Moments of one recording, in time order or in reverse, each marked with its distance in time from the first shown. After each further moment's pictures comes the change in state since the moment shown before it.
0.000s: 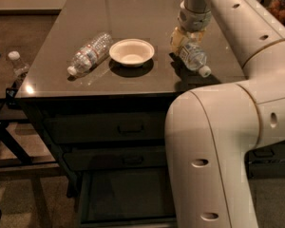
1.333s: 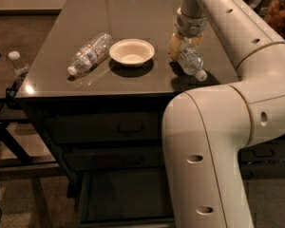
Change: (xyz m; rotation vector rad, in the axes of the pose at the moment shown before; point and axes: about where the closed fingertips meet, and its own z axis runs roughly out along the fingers) arm 0.005 0.006 0.019 -0.021 0.053 -0.035
